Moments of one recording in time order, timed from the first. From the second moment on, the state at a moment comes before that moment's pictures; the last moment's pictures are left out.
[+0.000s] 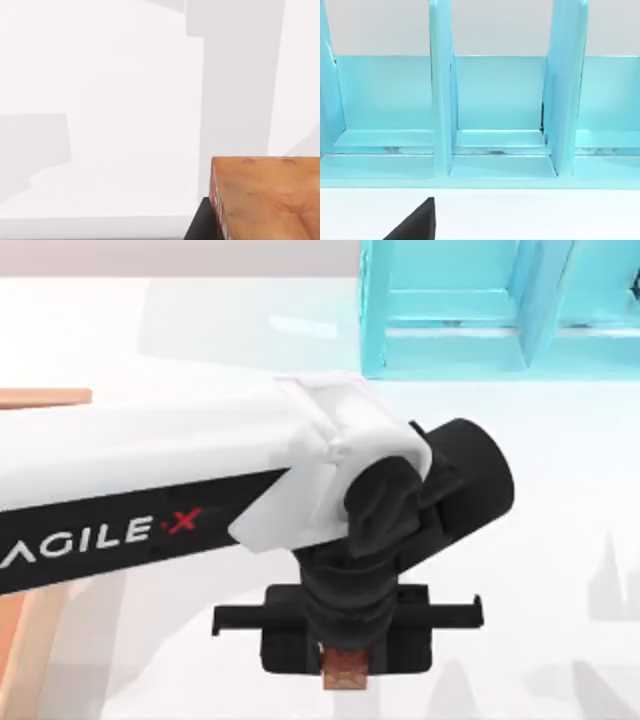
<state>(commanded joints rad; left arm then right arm) -1.04 1.78 1.36 -1.14 0.00 -1.02 0.00 0.00 0.00 0.00 0.00 0.00</state>
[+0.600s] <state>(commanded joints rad) -0.96 1.69 1.31 -1.18 0.00 -0.93 0.00 0.00 0.00 0.00 0.00 0.00</state>
